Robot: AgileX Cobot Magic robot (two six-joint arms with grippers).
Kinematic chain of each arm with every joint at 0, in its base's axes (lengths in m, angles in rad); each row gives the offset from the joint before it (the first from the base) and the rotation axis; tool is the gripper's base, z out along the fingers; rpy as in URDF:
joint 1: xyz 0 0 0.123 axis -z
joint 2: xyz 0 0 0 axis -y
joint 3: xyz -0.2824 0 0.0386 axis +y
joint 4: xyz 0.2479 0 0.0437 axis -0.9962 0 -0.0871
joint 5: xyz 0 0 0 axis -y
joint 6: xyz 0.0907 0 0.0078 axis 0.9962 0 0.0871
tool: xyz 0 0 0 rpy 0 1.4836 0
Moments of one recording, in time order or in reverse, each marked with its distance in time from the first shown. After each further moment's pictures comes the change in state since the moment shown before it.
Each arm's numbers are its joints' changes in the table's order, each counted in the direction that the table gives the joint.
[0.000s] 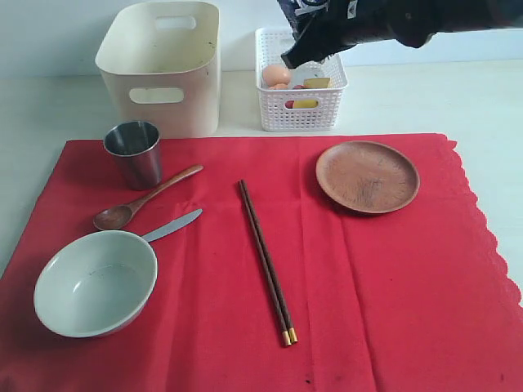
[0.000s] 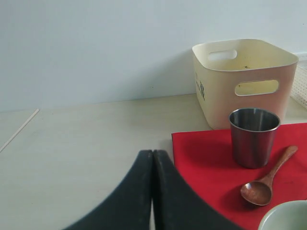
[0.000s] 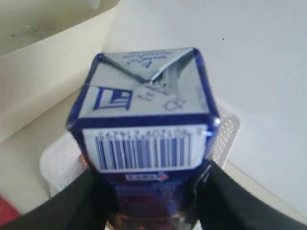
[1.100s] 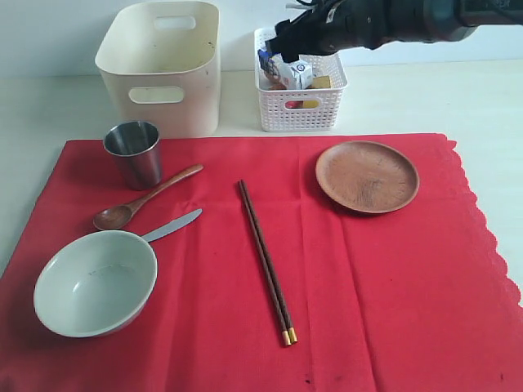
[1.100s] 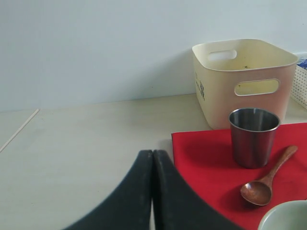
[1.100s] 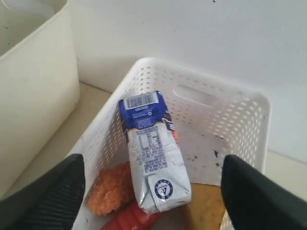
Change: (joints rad) left arm 0.000 0.000 0.000 0.000 0.000 0.000; right arm 0.018 -0.224 -0.250 -0.222 -0.047 0.080
